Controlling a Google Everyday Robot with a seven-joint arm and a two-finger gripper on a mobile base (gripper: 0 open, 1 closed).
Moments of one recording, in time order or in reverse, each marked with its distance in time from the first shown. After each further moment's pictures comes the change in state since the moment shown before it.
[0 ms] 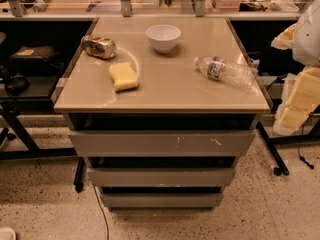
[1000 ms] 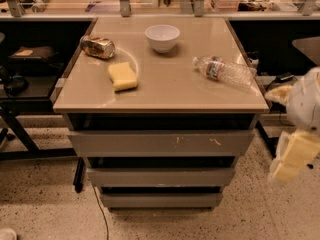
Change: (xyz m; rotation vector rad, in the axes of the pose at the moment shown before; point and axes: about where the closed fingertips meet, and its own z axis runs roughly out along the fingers) arm 0.030 0.054 0.073 -0.091 -0.083 0.031
